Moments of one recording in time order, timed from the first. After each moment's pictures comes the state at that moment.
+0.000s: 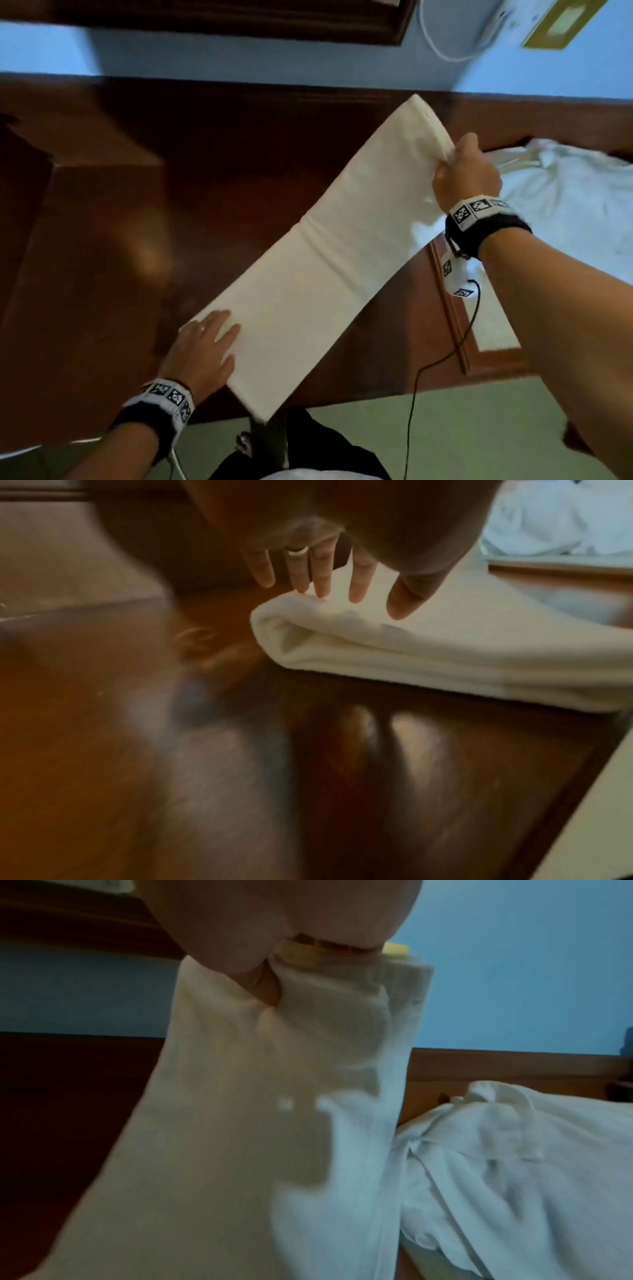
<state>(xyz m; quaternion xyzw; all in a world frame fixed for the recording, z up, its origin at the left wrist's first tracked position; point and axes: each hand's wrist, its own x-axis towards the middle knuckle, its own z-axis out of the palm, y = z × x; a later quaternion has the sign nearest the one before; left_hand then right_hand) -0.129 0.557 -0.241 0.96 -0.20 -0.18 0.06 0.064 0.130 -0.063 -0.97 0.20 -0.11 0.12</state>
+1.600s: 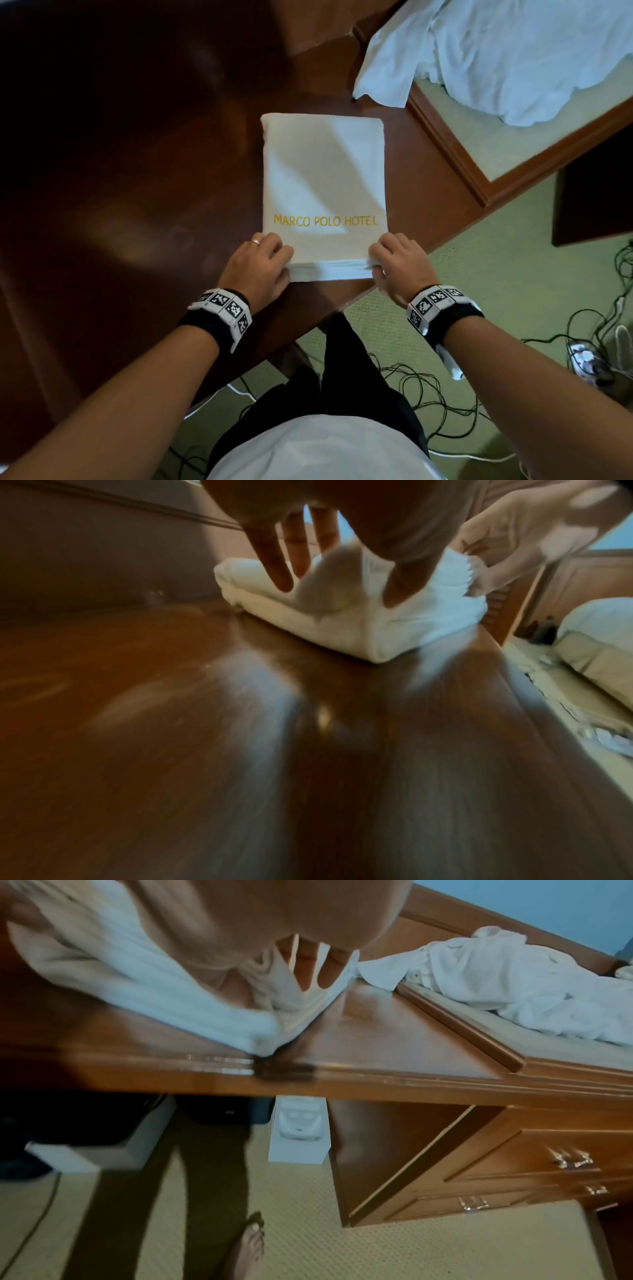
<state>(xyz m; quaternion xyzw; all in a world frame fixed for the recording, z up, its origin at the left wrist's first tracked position) -0.080 0.558 -0.236 0.86 -0.50 -0.04 0.13 -0.226 0.303 -0.230 -1.00 0.06 0.03 0.06</state>
